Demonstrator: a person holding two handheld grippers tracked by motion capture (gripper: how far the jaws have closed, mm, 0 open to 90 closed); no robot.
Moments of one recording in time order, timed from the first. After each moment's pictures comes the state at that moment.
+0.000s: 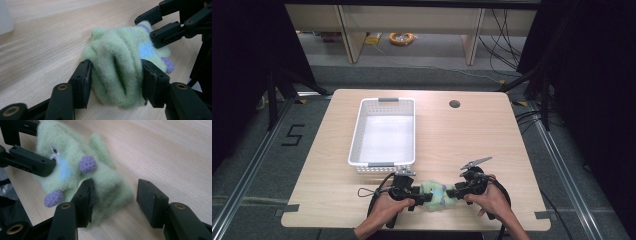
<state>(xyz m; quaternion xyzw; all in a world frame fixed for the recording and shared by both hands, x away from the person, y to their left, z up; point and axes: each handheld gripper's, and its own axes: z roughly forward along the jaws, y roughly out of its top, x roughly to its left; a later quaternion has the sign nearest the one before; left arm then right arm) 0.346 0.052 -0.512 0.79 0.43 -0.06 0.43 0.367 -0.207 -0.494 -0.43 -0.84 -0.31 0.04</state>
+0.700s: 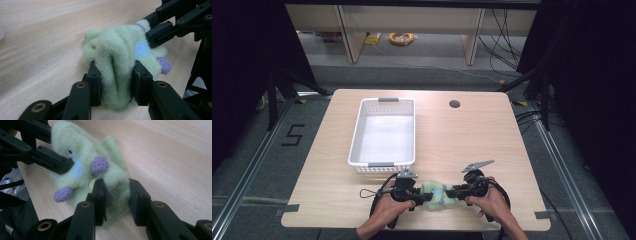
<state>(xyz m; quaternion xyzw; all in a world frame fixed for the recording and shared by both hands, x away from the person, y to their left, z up) 0.342 0.049 -0.512 0.80 0.41 -0.04 0.44 0.362 -0.208 -0.500 -0.40 -0.84 -0.36 0.05</state>
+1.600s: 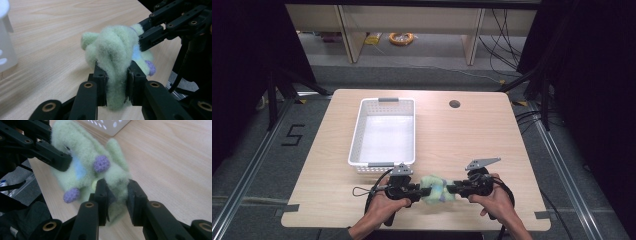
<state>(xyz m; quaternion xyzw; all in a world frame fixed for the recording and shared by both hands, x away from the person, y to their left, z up) 0.335 0.060 -0.475 0.79 0.38 -0.03 0.49 0.350 -0.208 -0.465 -0.38 -0.84 -0.39 0.02</state>
